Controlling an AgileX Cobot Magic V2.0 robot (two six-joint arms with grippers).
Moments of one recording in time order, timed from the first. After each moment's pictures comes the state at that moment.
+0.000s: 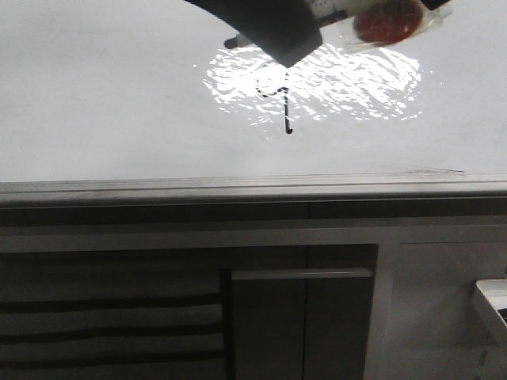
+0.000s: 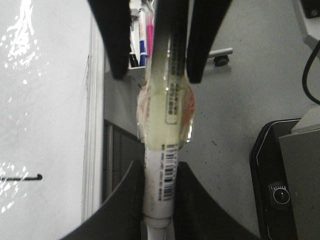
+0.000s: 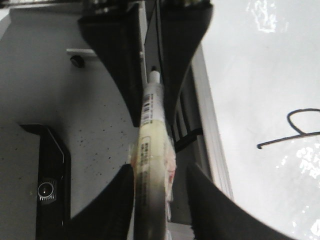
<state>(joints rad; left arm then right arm) -0.85 1.43 -1.27 -0.42 0.84 1.03 0.31 1.10 -1.07 0.64 1.02 -1.37</state>
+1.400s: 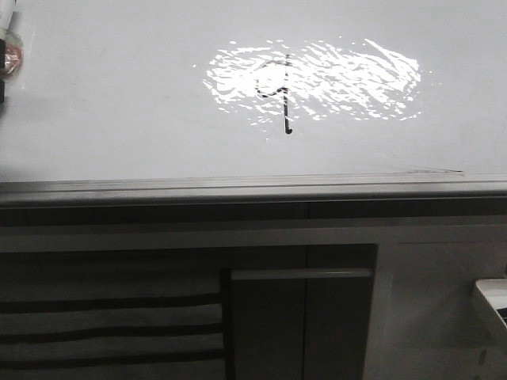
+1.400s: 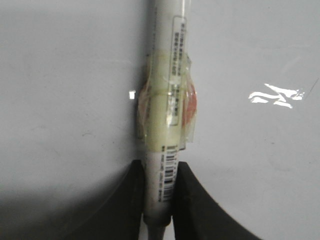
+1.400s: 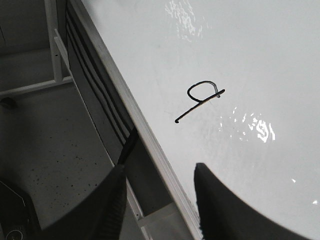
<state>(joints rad) -0.21 1.27 -0.60 0.18 -0.18 -0.36 0.17 0.96 -1.13 0.58 1.00 -1.12</state>
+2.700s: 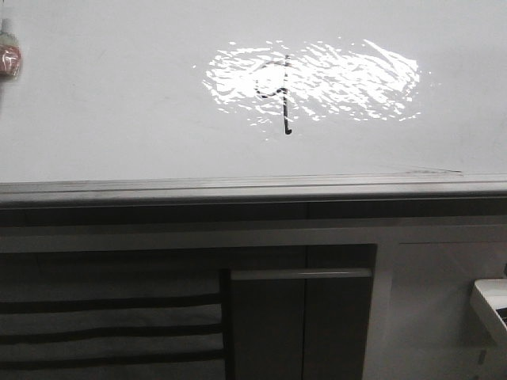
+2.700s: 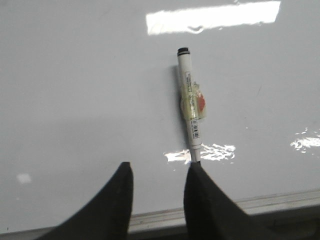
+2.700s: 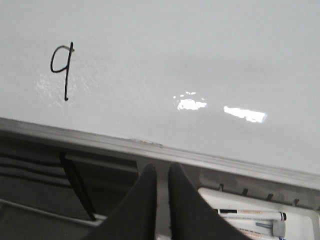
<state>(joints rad) -0.21 0.36 -0.39 0.31 0.25 -0.28 0.13 0.37 -0.58 0.12 0.62 -0.13</state>
